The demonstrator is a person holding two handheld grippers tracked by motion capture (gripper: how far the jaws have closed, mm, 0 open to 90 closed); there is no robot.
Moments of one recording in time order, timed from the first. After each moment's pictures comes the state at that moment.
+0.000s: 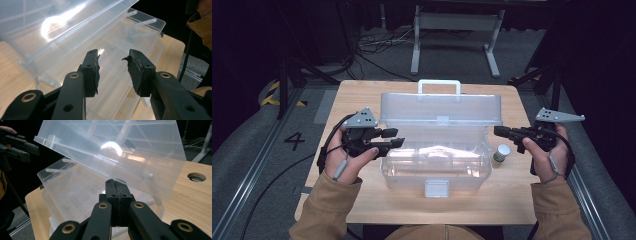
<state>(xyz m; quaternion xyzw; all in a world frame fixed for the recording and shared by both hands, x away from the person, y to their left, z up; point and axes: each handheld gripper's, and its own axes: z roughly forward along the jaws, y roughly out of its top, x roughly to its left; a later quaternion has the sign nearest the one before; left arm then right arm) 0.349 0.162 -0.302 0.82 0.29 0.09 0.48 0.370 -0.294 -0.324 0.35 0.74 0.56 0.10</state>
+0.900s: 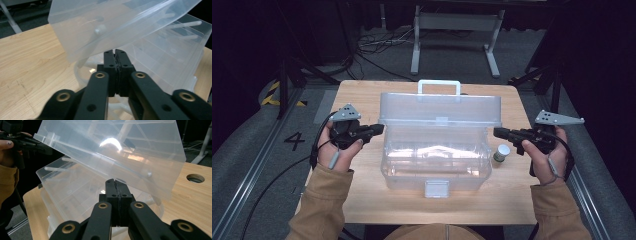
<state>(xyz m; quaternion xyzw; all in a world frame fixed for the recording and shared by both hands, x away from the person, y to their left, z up) 0.377 0.201 -0.328 0.79 0.35 0.13 0.48 0.366 -0.293 -0.328 0.35 0.74 0.56 0.11</state>
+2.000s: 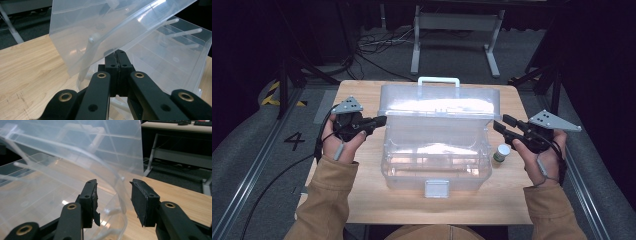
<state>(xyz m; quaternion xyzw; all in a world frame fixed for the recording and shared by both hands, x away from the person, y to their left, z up) 0.392 0.195 -0.323 0.79 0.34 0.14 0.50 0.363 -0.273 -0.325 0.39 0.71 0.52 0.27</state>
